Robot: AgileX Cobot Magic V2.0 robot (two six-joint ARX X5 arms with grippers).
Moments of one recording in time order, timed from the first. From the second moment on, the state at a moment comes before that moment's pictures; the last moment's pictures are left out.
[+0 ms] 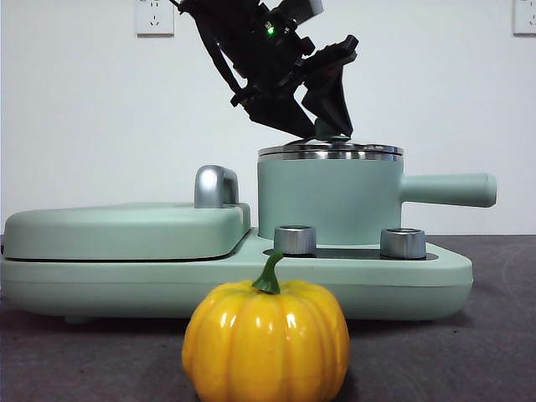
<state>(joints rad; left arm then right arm) -0.71 1.83 1.50 -0.23 0.16 0.09 -0.01 0.47 0.94 -0.82 -0.81 0.13</state>
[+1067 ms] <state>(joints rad) -0.69 1.71 1.53 -0.28 0.16 0.09 0.05 0.57 0.95 -0.82 -0.82 0.24</state>
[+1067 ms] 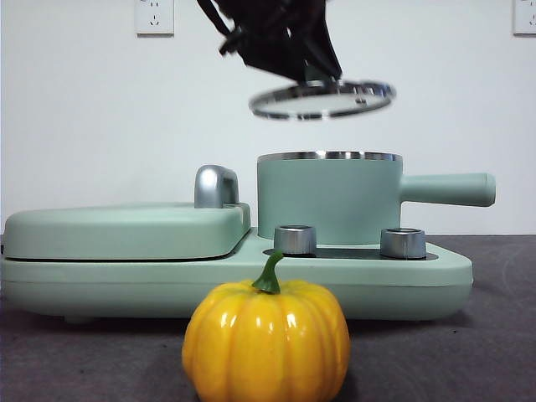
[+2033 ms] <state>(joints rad) -0.30 1.62 1.53 -0.40 0.16 0.12 0.91 1.26 1.10 -0.81 -0.20 0.43</state>
